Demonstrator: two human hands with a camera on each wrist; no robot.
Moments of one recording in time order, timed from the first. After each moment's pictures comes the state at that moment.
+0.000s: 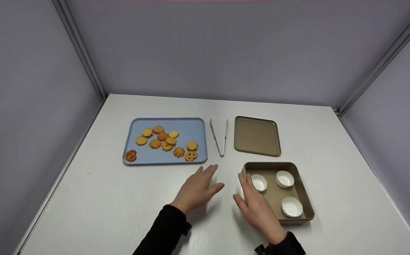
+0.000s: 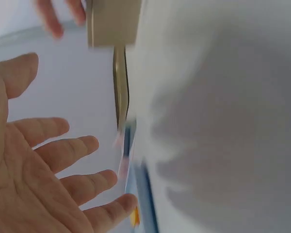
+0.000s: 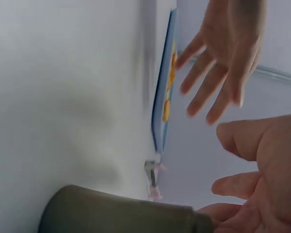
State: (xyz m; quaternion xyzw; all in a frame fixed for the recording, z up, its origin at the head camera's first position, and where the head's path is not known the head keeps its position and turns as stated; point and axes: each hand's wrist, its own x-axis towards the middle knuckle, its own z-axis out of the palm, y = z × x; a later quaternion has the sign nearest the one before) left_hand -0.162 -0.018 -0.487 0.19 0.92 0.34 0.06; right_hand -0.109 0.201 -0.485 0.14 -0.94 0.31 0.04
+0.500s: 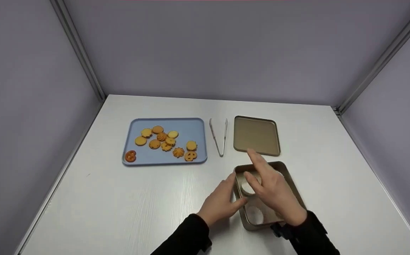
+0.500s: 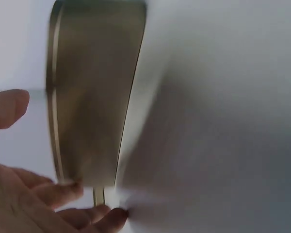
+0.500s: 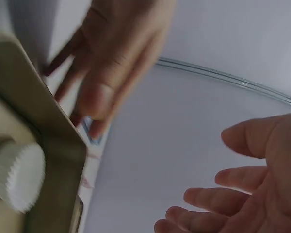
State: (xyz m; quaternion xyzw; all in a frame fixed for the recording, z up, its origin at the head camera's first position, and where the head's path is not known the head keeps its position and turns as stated) left_hand -0.139 0.048 -0.505 0.19 0.88 0.42 0.09; right_hand -0.131 0.221 -0.410 0.20 -0.93 0.29 0.13
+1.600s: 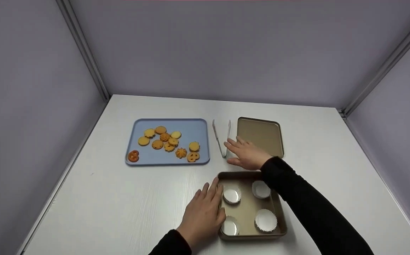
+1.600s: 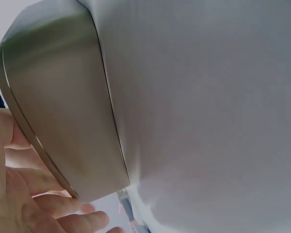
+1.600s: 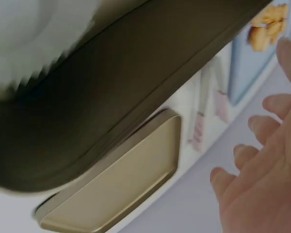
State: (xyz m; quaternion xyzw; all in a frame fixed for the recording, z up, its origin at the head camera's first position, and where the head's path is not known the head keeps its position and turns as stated) left_hand -0.104 0.000 -0.503 0.22 0.96 0.16 -0.03; right_hand -0.278 0.208 -0.446 0.34 -0.93 0.07 -0.13
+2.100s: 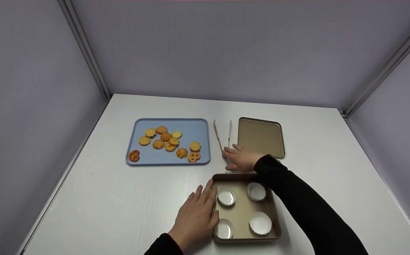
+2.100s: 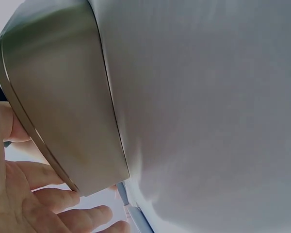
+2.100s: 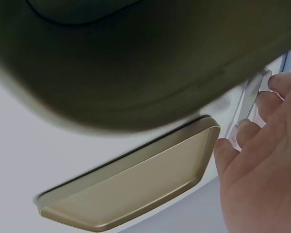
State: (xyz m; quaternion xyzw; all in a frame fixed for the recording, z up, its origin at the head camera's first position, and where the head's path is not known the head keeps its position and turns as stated) left_hand -0.096 -0.020 -0.504 0.22 0.96 0.17 -0.03; right_hand -0.290 0.199 -0.468 0.37 -0.91 0.01 -0.20
